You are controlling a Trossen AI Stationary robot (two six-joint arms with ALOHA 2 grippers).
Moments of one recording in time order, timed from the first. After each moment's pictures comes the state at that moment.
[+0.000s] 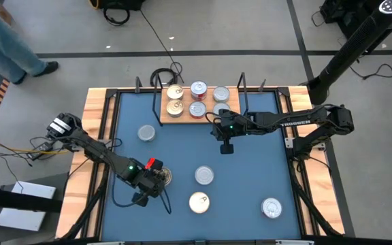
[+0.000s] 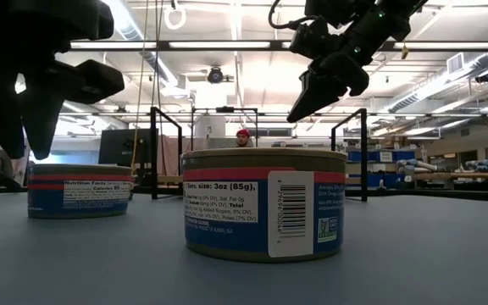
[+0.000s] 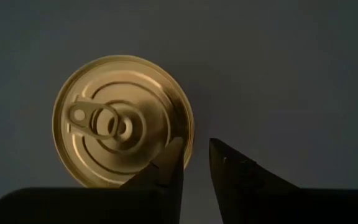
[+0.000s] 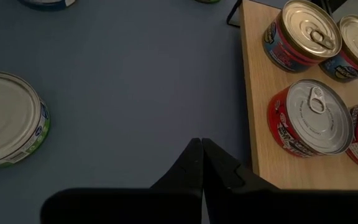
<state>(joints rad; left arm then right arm) -0.54 1.51 0.95 -0.72 -0.12 -0.16 -0.12 1.47 0.97 -0.29 0.09 -0.27</state>
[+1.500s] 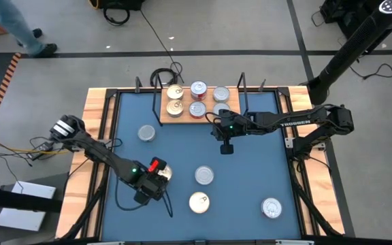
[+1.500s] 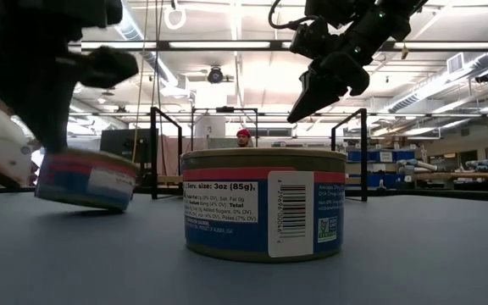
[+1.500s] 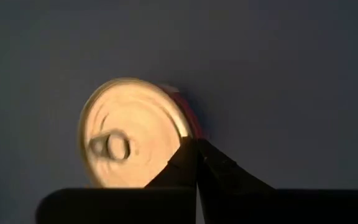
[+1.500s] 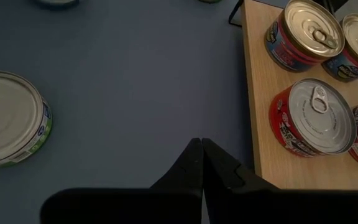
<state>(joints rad) -0.54 1.57 1.02 -0.80 -0.22 -0.07 -0.12 1.47 0.97 -0.30 0.09 -0.26</state>
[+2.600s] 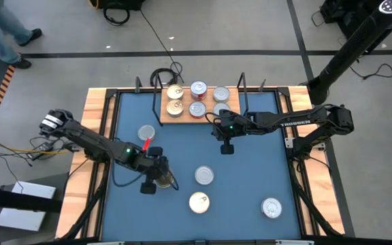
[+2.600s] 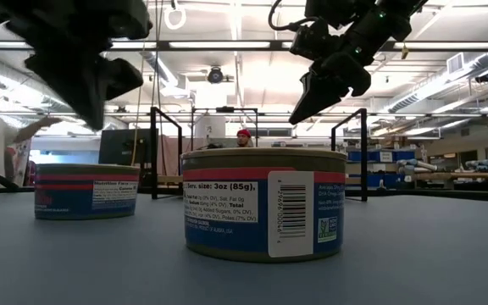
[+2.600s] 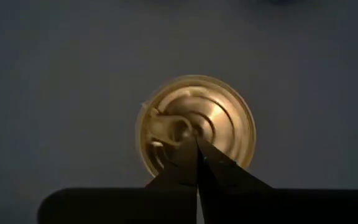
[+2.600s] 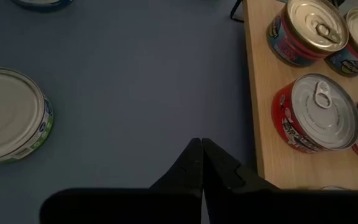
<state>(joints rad) -0.37 1.38 0.91 -0.65 -0.09 -0.24 -0.12 1.47 0.97 -0.31 0.08 -0.26</state>
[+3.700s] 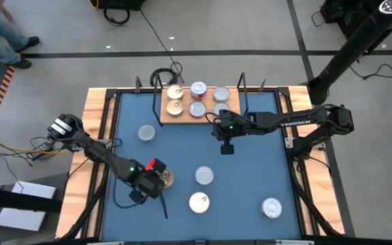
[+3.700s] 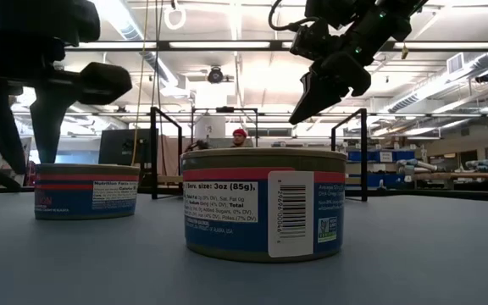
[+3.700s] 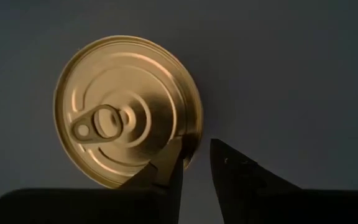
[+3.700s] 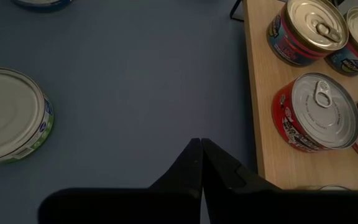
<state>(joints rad) -0.54 1.54 0.91 -0.70 -0.17 0.10 -0.12 1.47 0.97 -0.31 0.08 -0.25</state>
